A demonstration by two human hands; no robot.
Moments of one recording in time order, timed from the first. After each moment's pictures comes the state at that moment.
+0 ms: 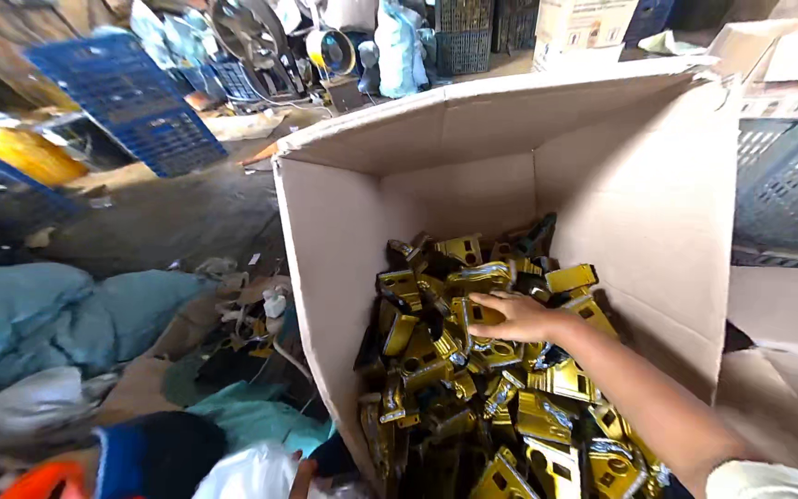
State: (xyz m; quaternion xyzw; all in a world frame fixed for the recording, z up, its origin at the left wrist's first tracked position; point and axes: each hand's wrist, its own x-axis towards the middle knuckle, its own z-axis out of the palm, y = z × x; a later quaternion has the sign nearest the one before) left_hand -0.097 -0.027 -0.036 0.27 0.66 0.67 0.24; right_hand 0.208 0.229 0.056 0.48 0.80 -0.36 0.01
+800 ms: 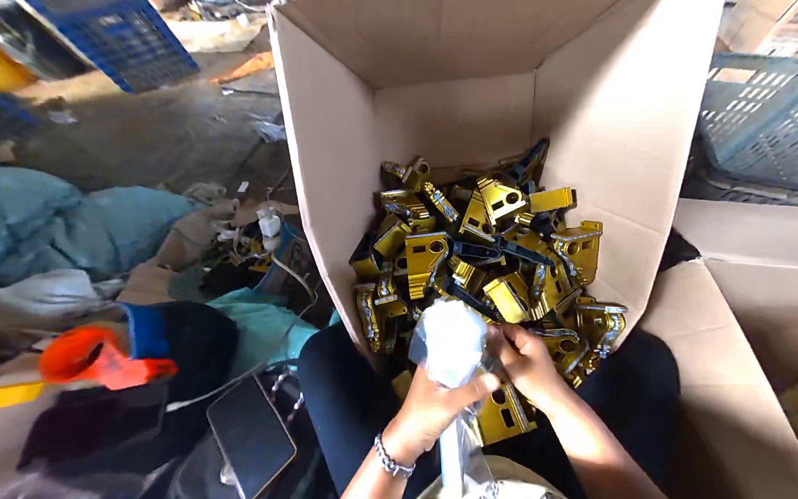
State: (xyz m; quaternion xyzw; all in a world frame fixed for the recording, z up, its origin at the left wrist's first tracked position) left_hand 0.038 -0.040 0.020 0.38 0.45 0.51 0.62; right_hand 0.204 0.005 -0.001 0.50 0.56 -0.53 -0.39
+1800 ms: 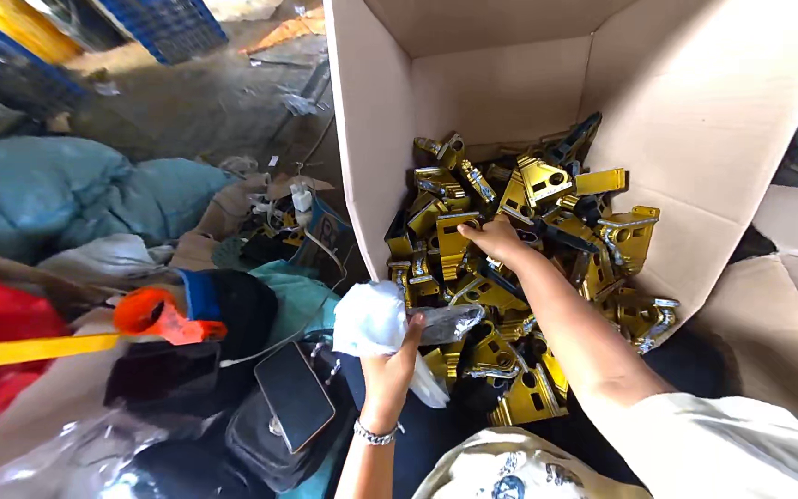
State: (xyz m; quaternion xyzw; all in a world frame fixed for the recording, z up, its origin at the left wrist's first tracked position) left_hand -0.030 -0.038 0.003 0.34 0.59 0.66 0.31; right_hand 0.126 0.175 0.016 0.63 0.64 -0.43 -0.10
